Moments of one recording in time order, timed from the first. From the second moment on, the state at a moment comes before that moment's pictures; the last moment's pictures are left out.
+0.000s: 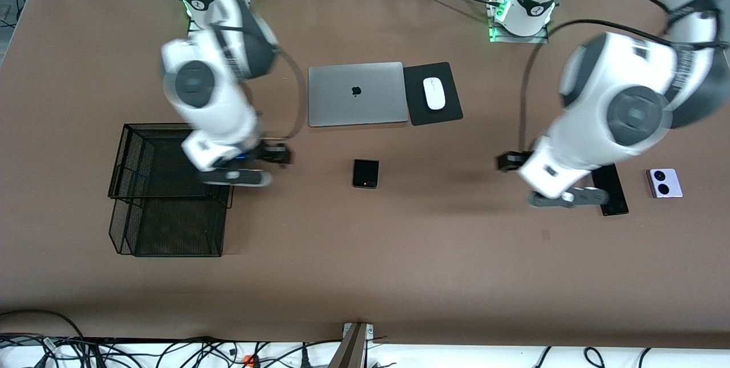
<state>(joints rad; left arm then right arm) -0.15 0.49 -0.09 -1.26 0.04 1.57 -0.30 0.53 0.47 -0.01 -1.51 0.00 2.03 0.60</state>
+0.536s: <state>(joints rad) 0.10 0.49 -0.09 -1.48 0.15 1.76 -0.09 0.78 0.74 -0.02 -1.22 -0.01 2.04 0.90</state>
